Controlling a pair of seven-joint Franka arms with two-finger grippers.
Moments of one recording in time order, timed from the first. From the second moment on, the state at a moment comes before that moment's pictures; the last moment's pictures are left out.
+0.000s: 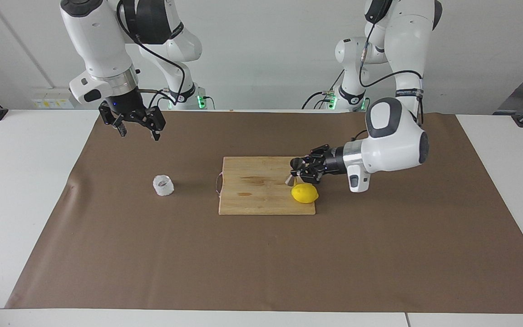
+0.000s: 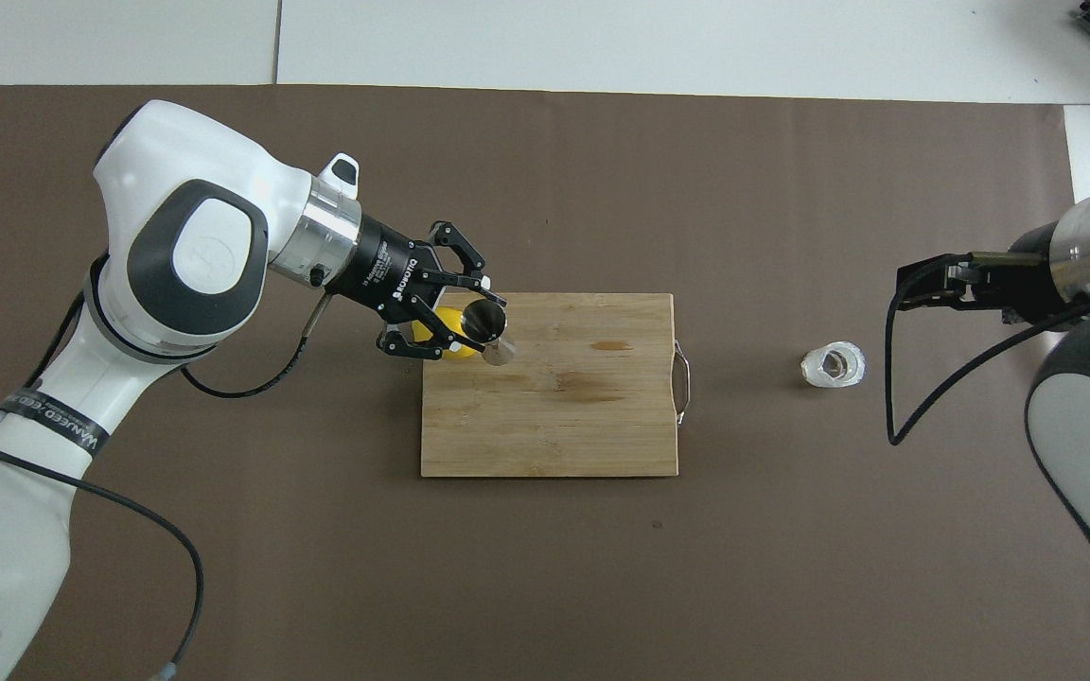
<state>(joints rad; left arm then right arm) -0.06 0.39 -0.36 -1.62 -0.78 1.83 -1.11 -0.02 -0.03 0.10 -1.70 -0.03 1.72 0.23</state>
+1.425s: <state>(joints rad) -0.31 0.39 -0.35 -1.77 -0.80 2.20 -1.14 -0.02 -0.03 0.10 -1.70 -0.03 1.72 0.23</state>
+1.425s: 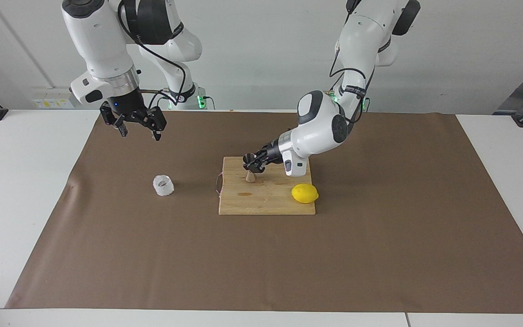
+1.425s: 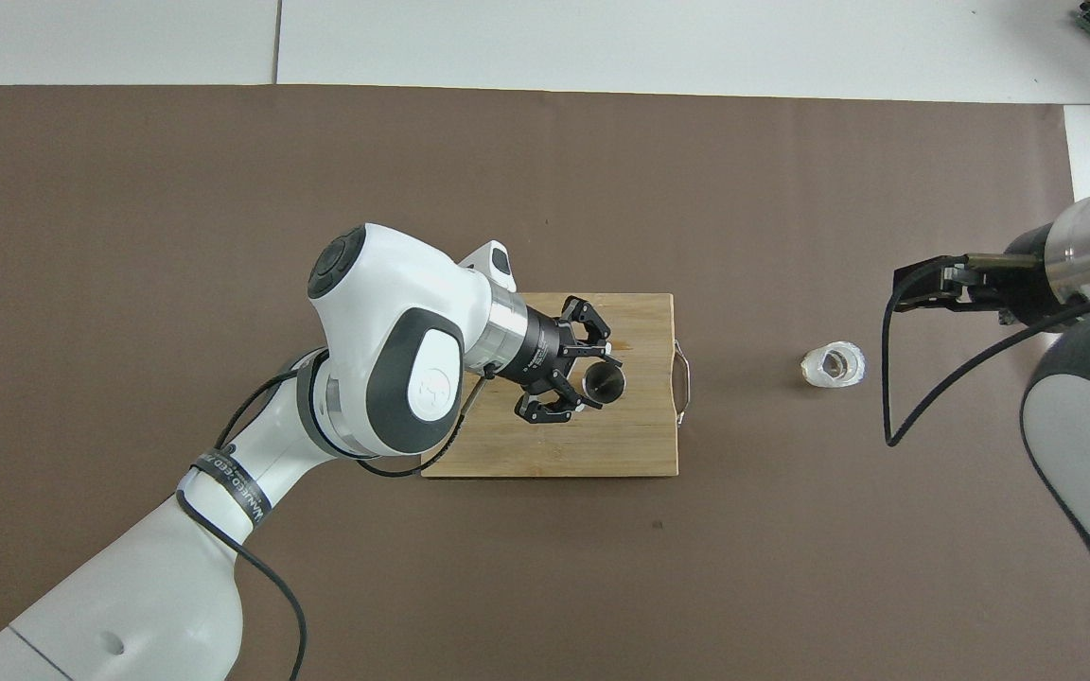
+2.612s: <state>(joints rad) -0.31 0.40 -0.34 -1.77 -0.80 2.20 -1.14 -0.02 -0.03 0.11 -1.70 -0.03 1.72 0.22</state>
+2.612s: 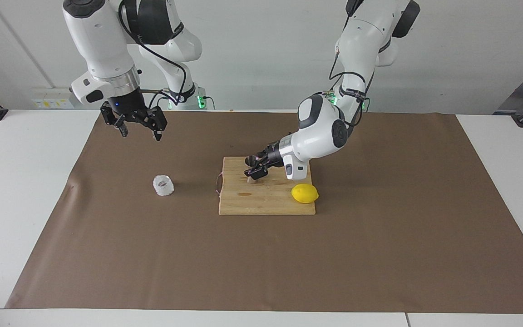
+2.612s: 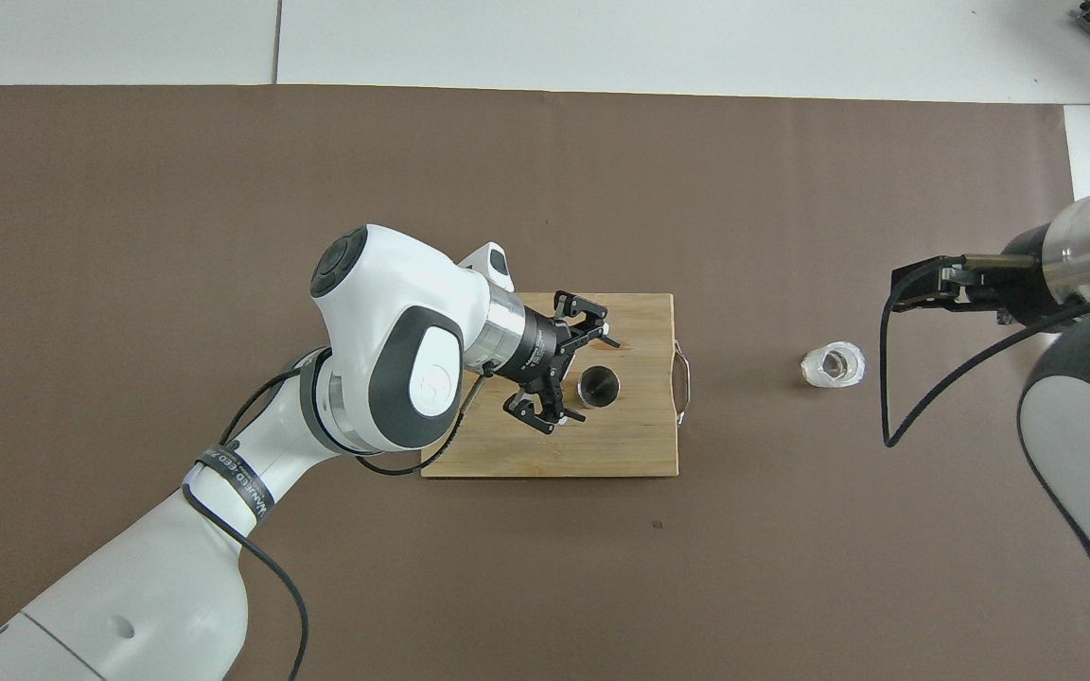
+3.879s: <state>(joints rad) -0.13 0.32 -0.28 -1.45 -0.08 1.59 -1.08 -0.18 -0.03 0.10 -1.93 0.19 1.94 -1.12</state>
